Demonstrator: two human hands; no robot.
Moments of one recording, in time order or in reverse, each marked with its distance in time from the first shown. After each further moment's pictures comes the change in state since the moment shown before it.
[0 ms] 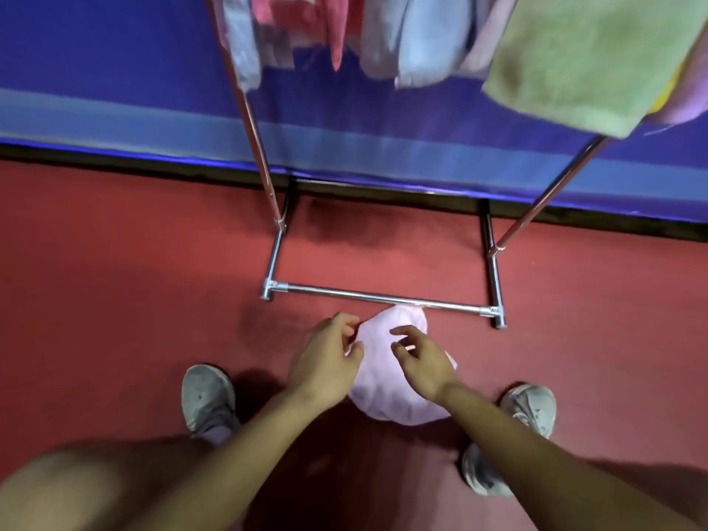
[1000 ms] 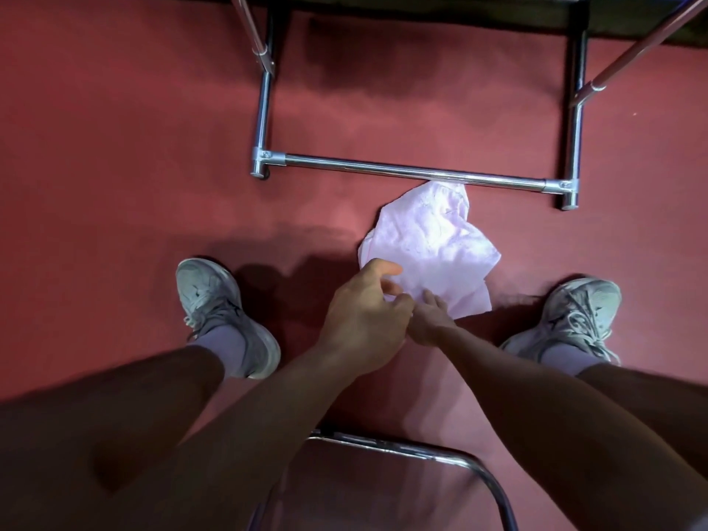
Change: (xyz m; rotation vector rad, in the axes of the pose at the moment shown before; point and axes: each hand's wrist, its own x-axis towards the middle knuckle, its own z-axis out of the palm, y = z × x) left_hand 0.005 -0.040 0.064 -0.145 -0.278 -0.283; right_hand 0.061 0.163 0.143 -0.497 -0.508 0.343
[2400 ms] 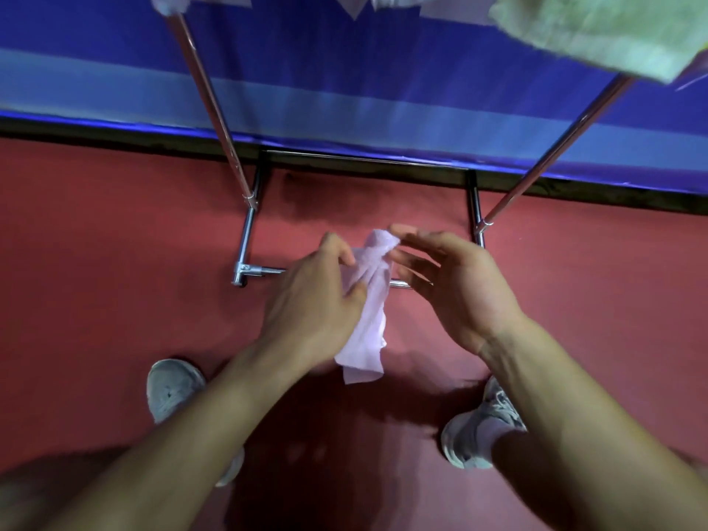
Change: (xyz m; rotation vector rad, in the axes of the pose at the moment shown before) left_hand -0.026 0.108 -0.082 0.240 0.380 0.461; right_hand -0.279 -0.093 -0.235 1.492 0.288 -0.624
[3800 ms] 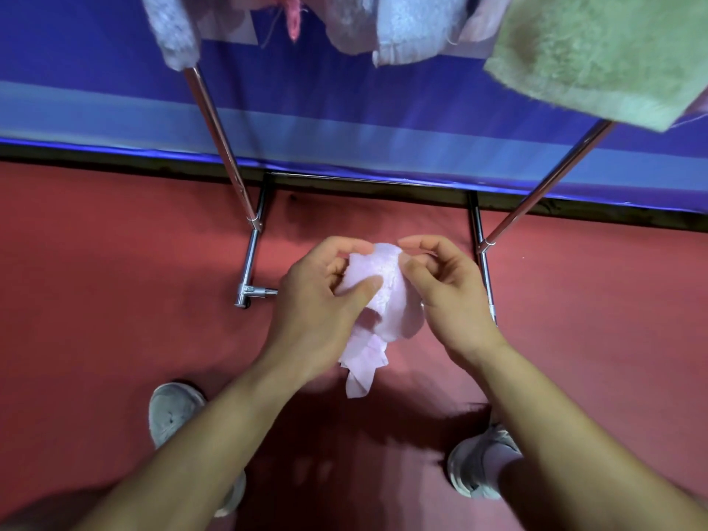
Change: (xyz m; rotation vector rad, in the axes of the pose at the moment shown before) left_hand 0.017 0.013 -0.010 -0.648 0.058 0.012; right_hand 0.029 0.014 -0.005 -0.351 0.046 -0.354
